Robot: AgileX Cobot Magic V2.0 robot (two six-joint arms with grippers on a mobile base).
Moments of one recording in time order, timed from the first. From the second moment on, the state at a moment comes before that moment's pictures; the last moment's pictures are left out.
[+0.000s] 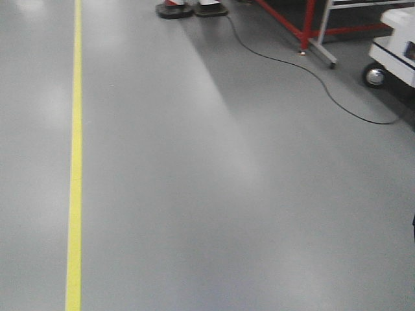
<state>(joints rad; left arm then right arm) -0.04 0.13 -0.37 -0.11 0.49 0.17 0.15 0.37 -0.42 0.01 0.44 -0.04</state>
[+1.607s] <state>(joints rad) -0.04 0.13 -0.37 -0.11 0.49 0.17 0.15 0.37 -0.42 0.01 0.45 -0.04</state>
